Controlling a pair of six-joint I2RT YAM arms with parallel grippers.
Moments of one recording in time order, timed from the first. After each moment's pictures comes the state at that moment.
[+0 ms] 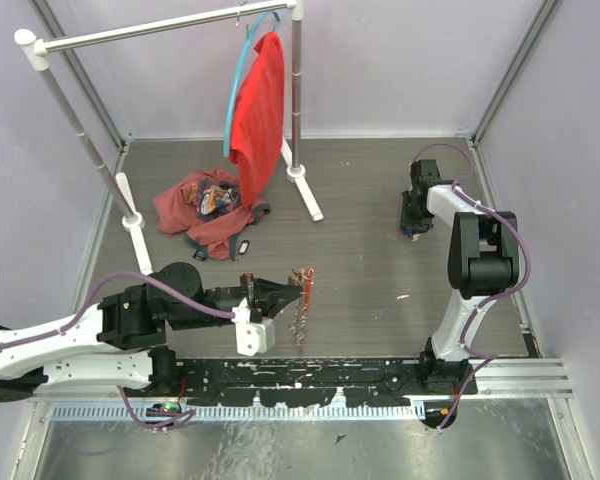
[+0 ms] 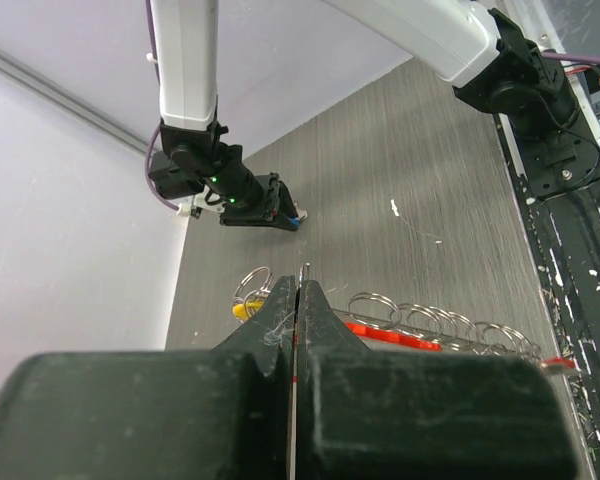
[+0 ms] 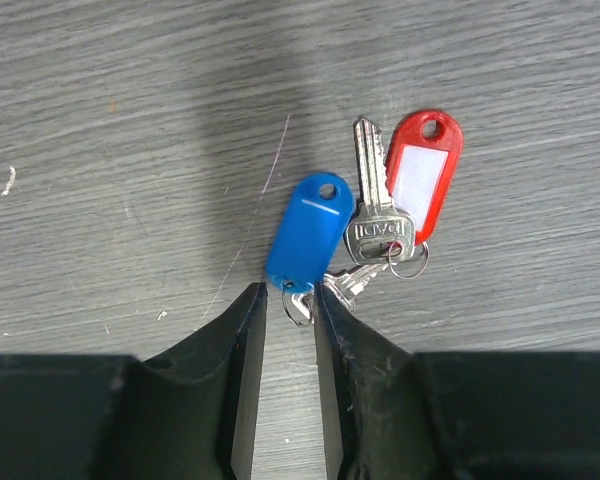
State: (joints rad) left arm -1.38 0.82 0.98 -0.27 0.06 0.73; right arm 0.01 1.89 1.26 -0.53 0.09 0.15
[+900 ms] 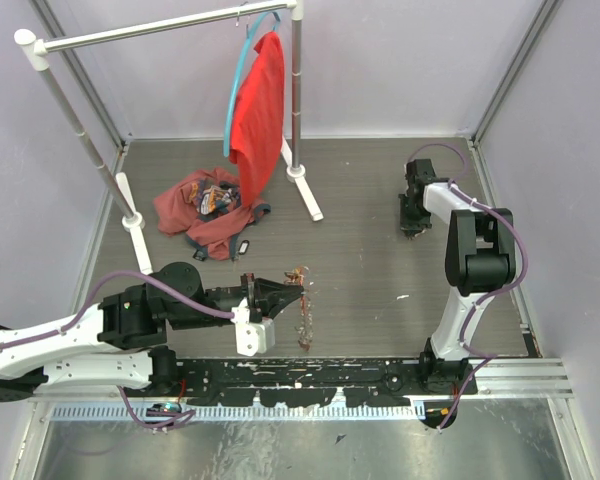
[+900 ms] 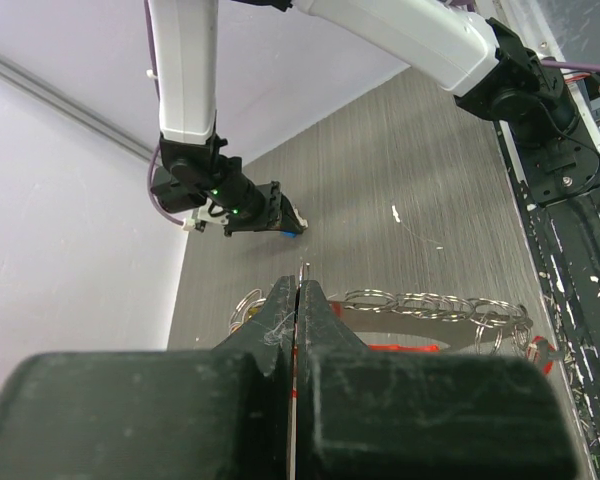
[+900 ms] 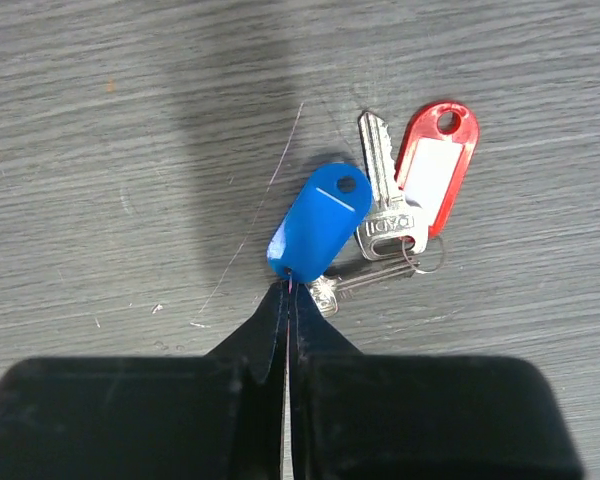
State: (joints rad) left arm -1.38 0.82 0.98 -0.25 0.07 0.73; right arm 0.03 1.91 1.29 -0.58 0.11 0.11
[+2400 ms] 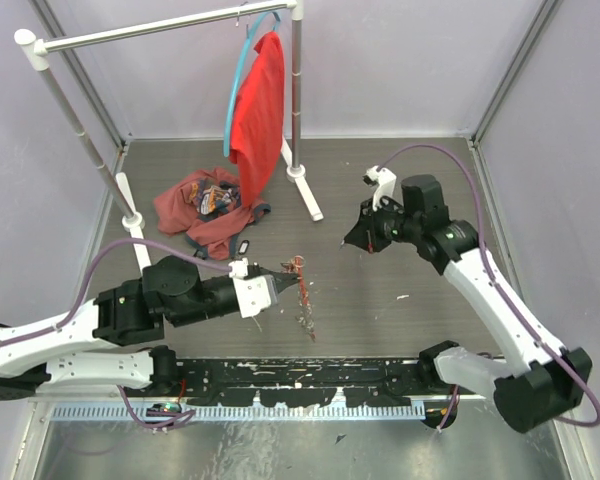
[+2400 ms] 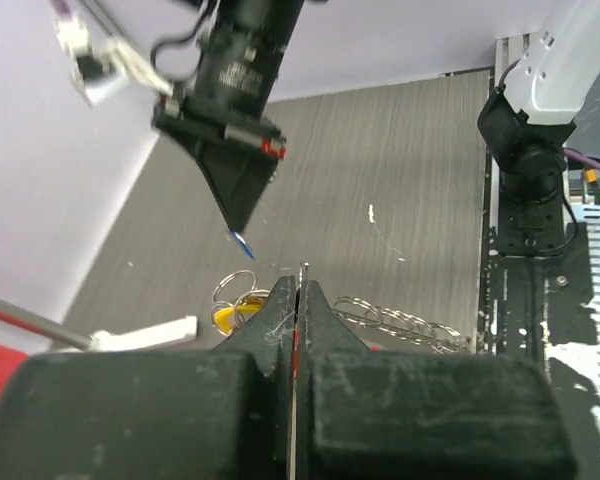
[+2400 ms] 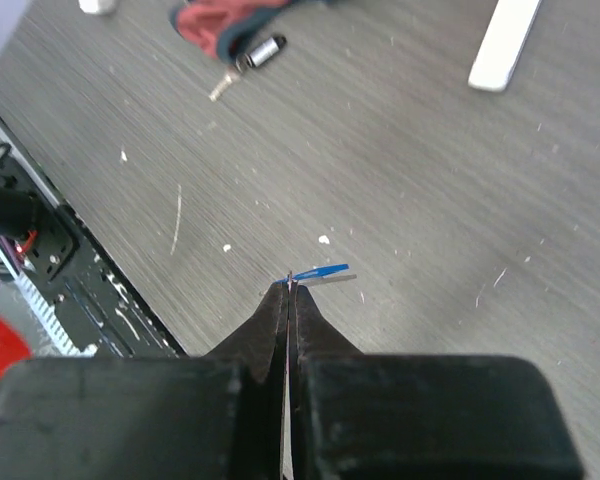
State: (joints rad) left arm -1.38 0.85 1.07 -0.29 -0.09 0.41; right arm 0.37 1.14 1.06 -0.59 -0.51 0.08
